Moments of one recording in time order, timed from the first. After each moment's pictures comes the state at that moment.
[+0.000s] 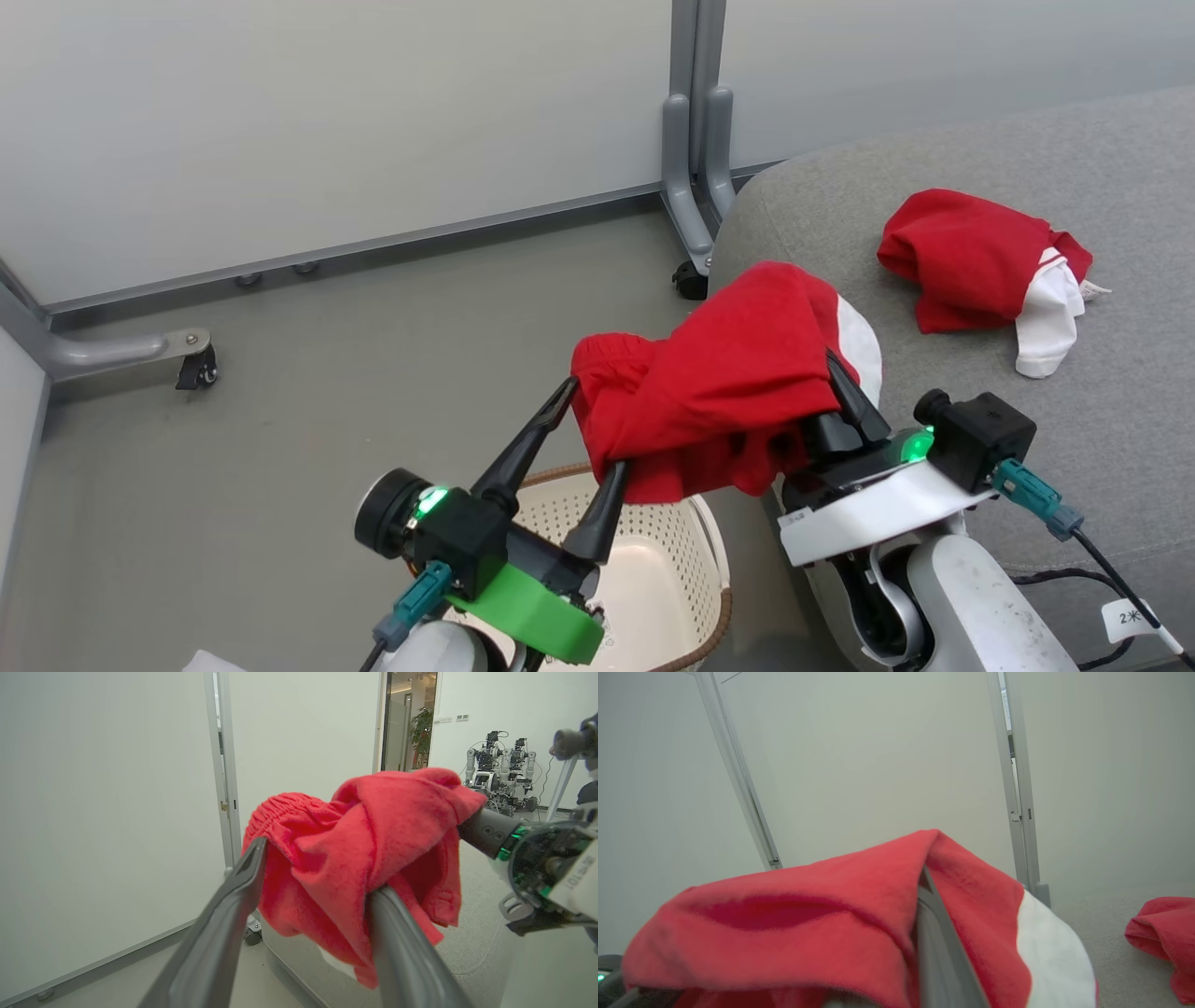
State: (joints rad) left arm -0.17 0.05 -0.52 0.11 -0.23 -0.13 -0.26; right arm -0.20 -0.05 0.29 0.10 0.36 0.13 -0.26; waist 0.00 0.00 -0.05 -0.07
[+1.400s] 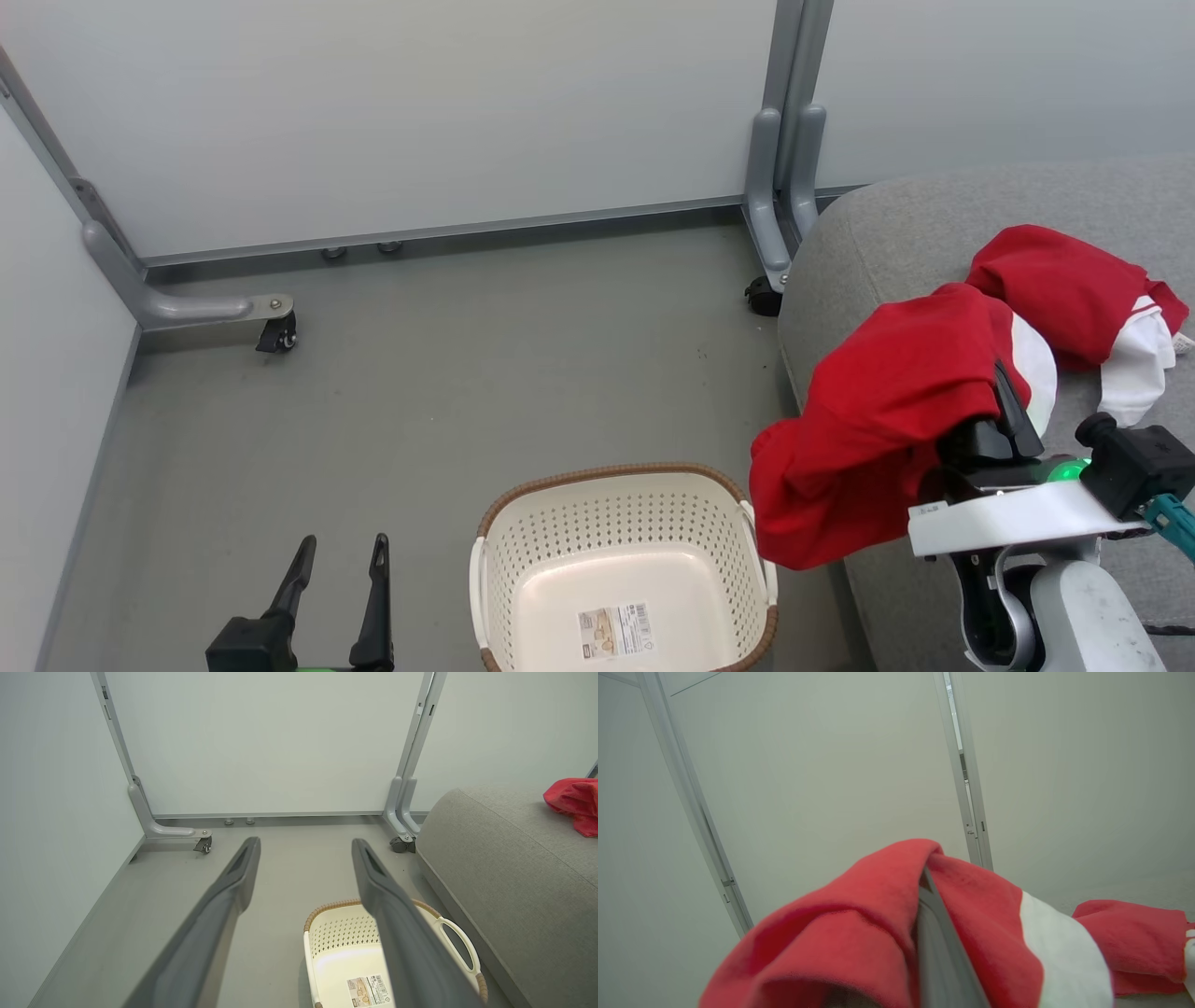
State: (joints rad) left arm 0.09 0.05 -0.05 0.26 -0.16 -0.13 -0.26; right arm -0.08 -0.06 0.03 0.01 0.32 0.13 -0.26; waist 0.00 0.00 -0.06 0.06
